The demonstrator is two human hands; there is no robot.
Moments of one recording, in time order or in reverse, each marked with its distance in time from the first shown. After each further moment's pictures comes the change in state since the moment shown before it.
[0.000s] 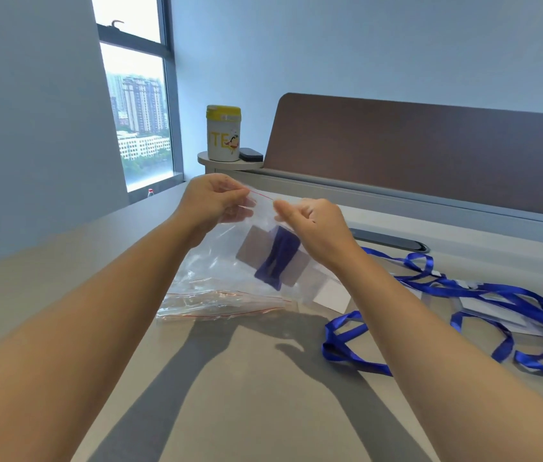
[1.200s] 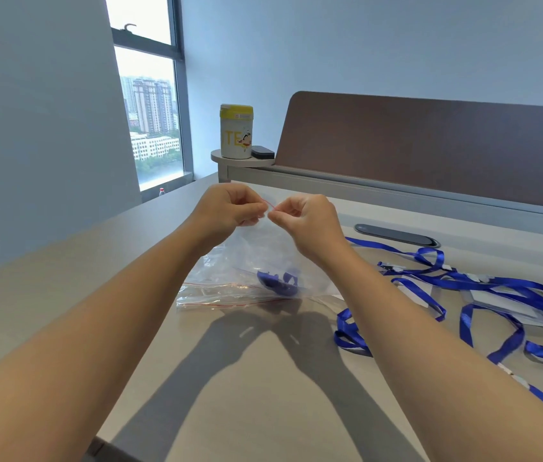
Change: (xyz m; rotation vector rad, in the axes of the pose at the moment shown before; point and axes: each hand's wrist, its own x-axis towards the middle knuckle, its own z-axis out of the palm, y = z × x) left_hand -0.029 -0.003 -0.008 0.217 -0.067 0.146; right_hand -0.010 -0.025 0.019 0.096 0.042 0.016
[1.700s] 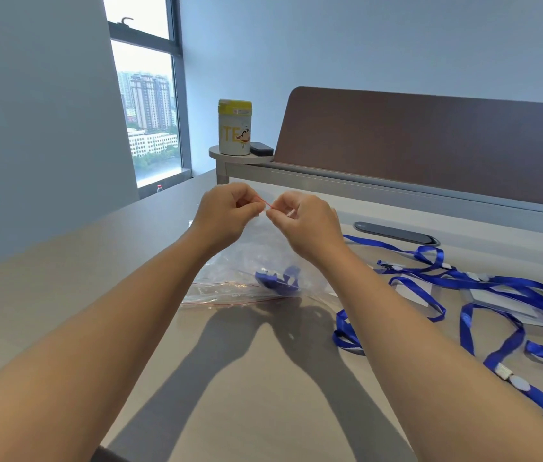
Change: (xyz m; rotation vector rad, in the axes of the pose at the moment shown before) left_hand 0.004 -0.013 0.011 0.235 0.157 0.124; right_hand 0.007 0.009 0.007 -0.202 0.007 -0.018
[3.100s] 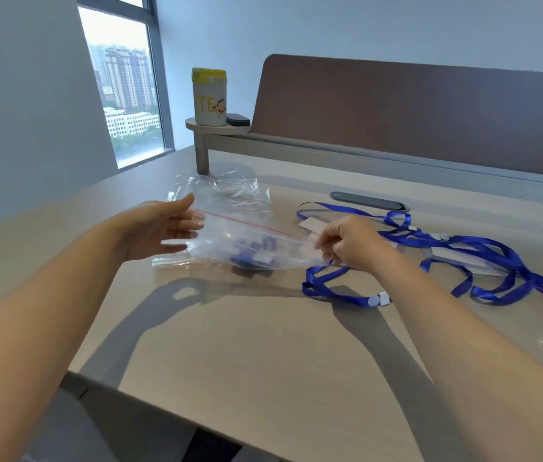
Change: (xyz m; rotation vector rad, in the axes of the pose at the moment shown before) left_hand -0.051 -0.030 -0.041 -0.530 -0.461 -0.748; right_hand -0.069 0.085 -0.050 -0.101 -0.330 0.239
